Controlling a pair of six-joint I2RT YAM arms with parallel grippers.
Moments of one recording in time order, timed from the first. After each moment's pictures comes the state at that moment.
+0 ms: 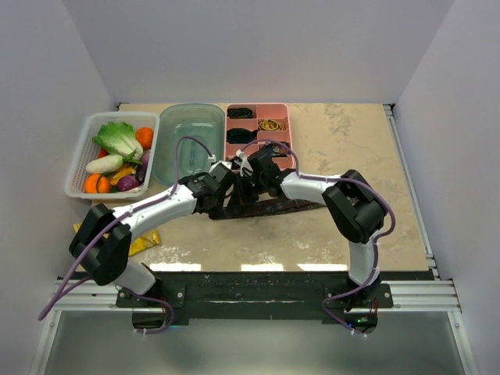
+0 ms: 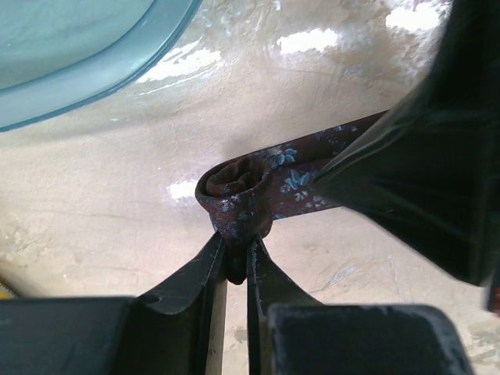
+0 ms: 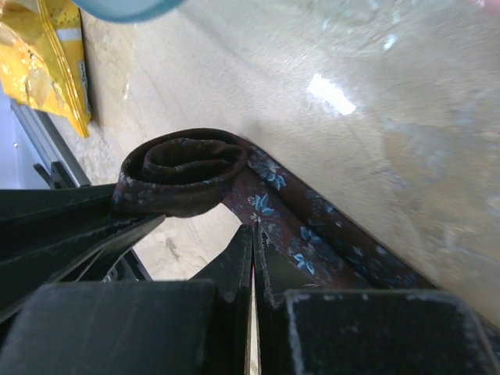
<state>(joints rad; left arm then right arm) -0.72 1.50 0.98 -0.63 -0.35 -0.45 0.73 1.98 1.22 -0.03 -0.49 0.57</state>
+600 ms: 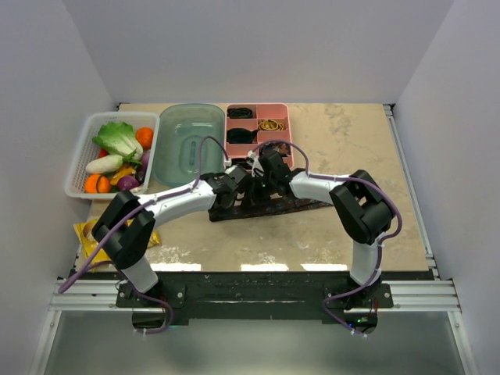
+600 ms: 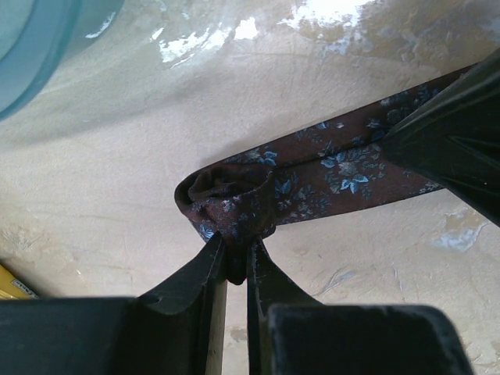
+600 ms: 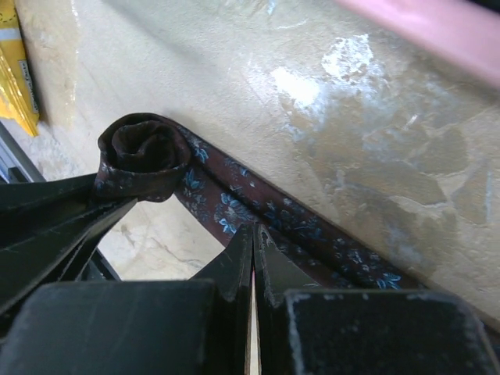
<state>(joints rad) -0.79 1.66 1.09 -0.72 -0.40 -0.45 0.66 1.92 1.15 -0.09 -0.44 0.50</state>
